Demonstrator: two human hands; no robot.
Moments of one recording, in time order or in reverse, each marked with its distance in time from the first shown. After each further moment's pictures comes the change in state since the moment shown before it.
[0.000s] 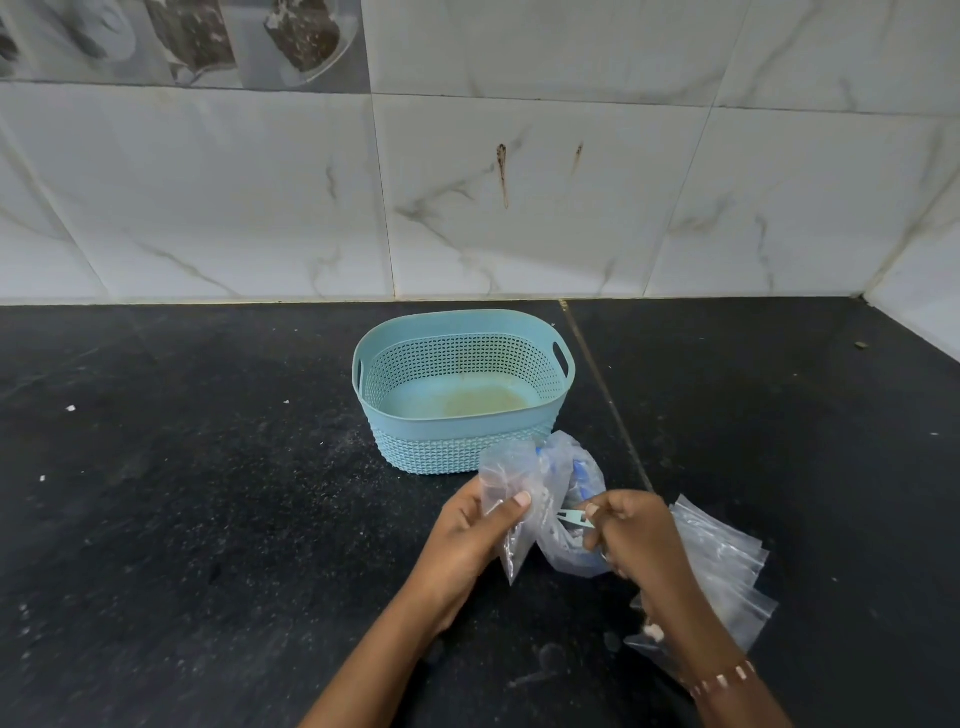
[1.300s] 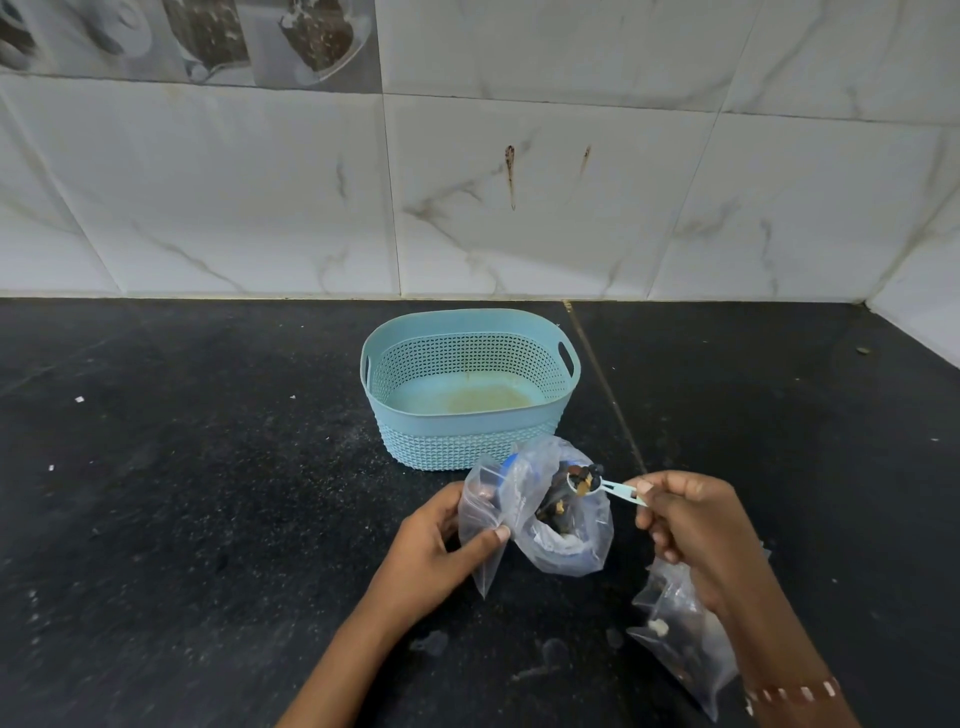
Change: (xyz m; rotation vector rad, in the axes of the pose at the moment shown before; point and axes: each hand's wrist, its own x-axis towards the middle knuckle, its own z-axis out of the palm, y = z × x) left_hand -0.016 0.000 -0.035 0.522 0.057 0.177; right_hand -0.011 -0.010 -0.041 0.328 0.022 0.033
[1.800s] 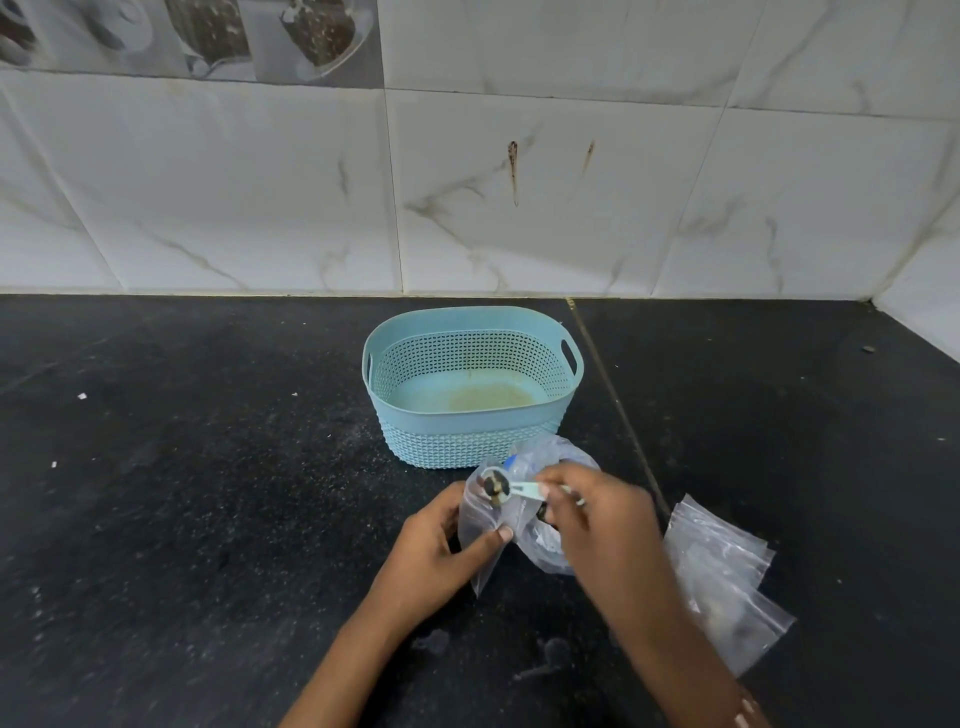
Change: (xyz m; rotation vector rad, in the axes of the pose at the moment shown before) left_hand -0.002 0.001 0.001 0.080 0.024 0.029; right_hand -0.035 -0.007 0.058 -0.548 0.036 -0.714
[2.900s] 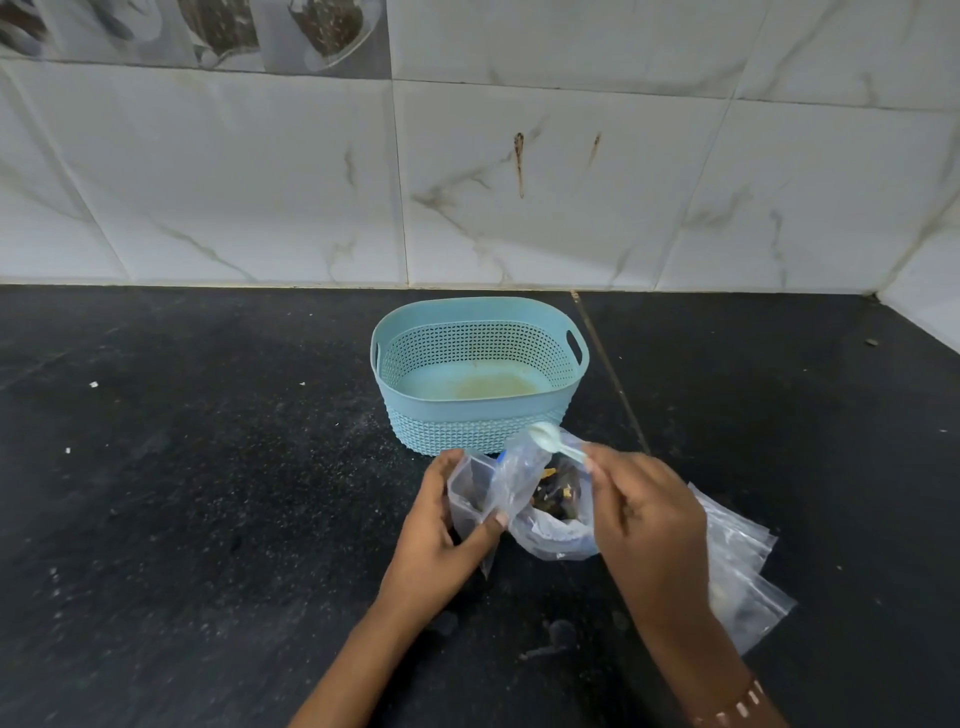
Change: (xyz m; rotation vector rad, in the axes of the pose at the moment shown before) left_hand -0.010 -0.009 0.005 -0.088 0.133 0.027; right_hand -0.011 0.023 -0.003 -0.107 0.413 -0.300
